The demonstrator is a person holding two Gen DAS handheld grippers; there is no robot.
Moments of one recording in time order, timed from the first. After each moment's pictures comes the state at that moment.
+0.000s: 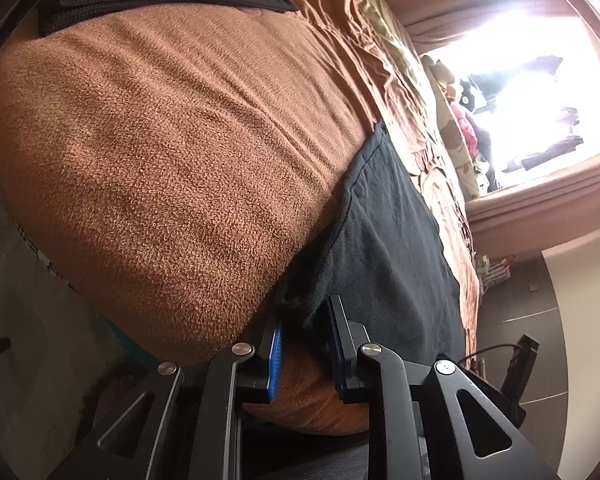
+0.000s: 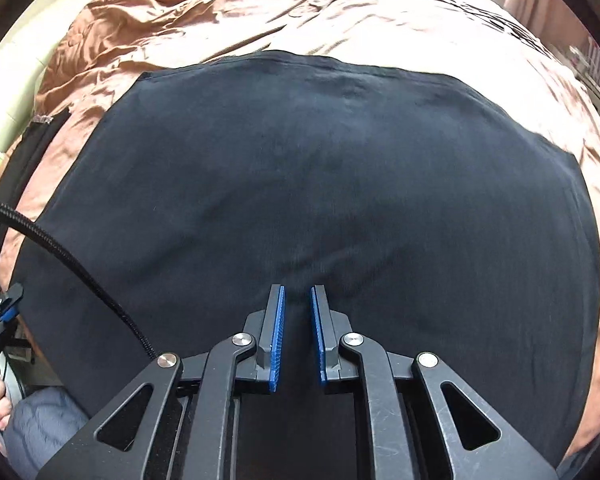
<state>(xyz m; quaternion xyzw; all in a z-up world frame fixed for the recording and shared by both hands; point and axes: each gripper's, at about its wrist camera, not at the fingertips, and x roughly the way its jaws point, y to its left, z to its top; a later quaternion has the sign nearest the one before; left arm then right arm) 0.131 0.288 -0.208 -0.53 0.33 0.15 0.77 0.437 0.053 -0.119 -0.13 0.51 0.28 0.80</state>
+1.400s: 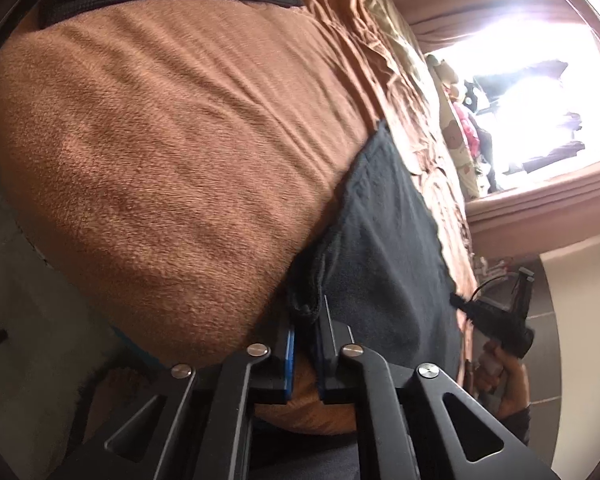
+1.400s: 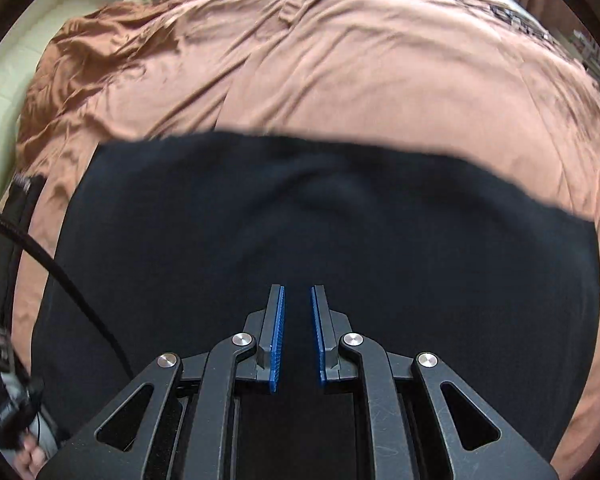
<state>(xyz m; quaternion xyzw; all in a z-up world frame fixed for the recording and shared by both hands) 0.130 0.290 -0.207 -0.54 0.33 0.14 0.76 0.506 0.080 -0.117 -0.10 0.55 0.26 0.79</state>
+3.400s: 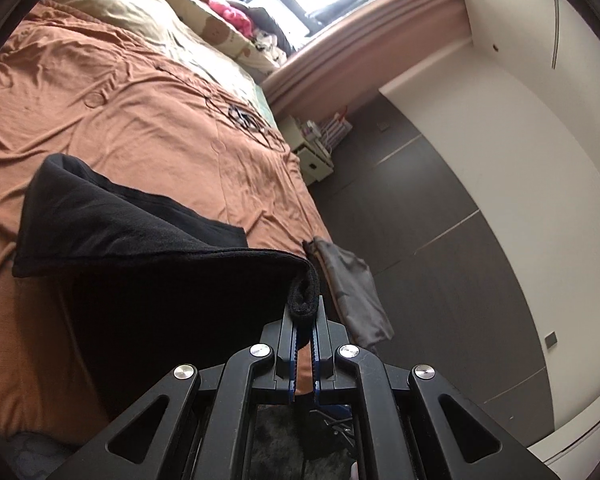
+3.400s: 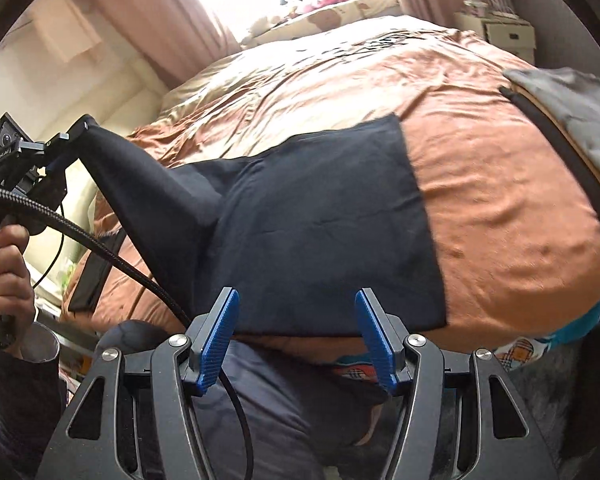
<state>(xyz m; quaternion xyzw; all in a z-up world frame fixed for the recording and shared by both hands) 0.326 0.029 0.016 -0.36 0.35 -0.21 0.84 0.297 -0.240 -0.051 0.11 0.41 0.27 0.86</state>
